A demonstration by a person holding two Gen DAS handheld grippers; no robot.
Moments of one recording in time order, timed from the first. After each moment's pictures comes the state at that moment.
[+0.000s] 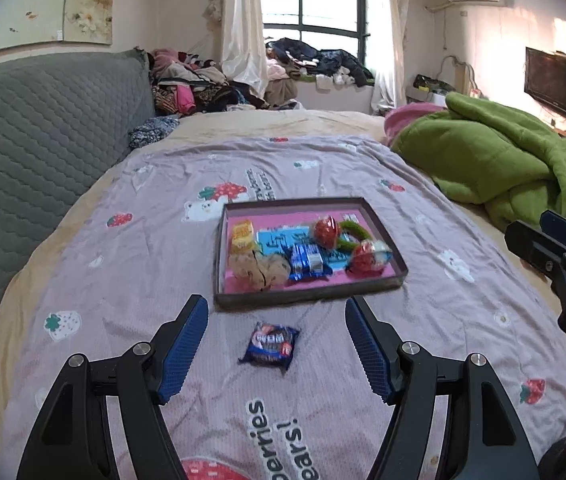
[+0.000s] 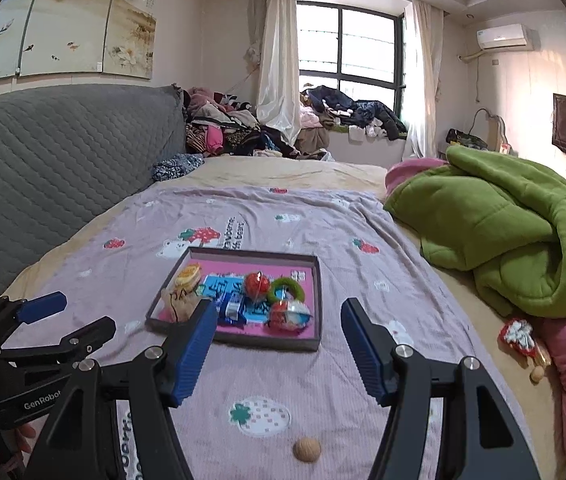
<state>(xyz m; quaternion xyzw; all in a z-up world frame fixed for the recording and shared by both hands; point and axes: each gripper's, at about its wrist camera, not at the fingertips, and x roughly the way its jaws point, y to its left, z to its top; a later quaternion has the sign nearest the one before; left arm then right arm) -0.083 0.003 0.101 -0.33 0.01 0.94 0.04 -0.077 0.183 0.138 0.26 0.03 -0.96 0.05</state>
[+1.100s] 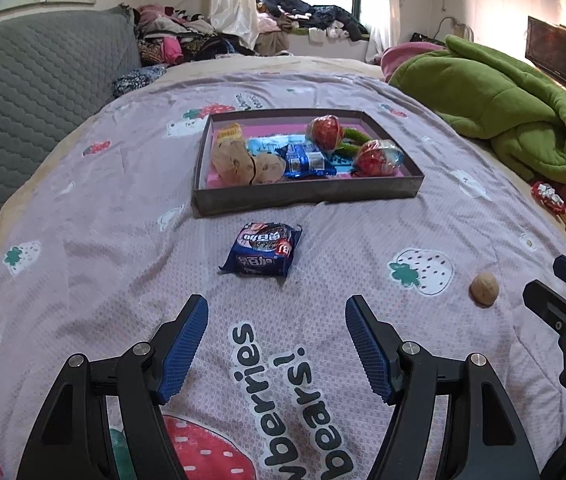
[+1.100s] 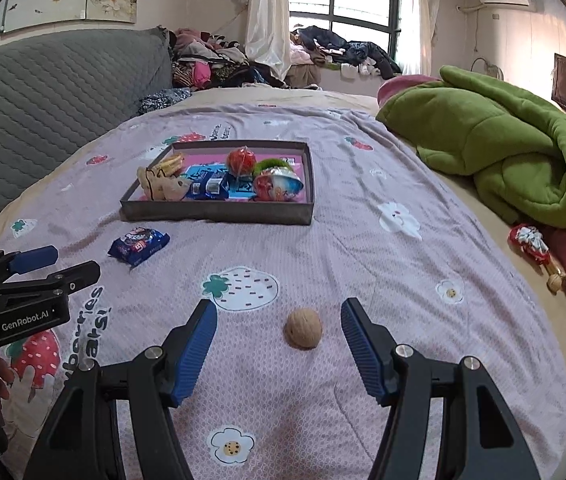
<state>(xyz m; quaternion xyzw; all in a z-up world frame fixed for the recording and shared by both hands) -0.081 0.002 -0.010 -0.40 0.02 0.91 0.05 -0.043 0.199 0.010 0.36 0.03 -0.93 0.03</state>
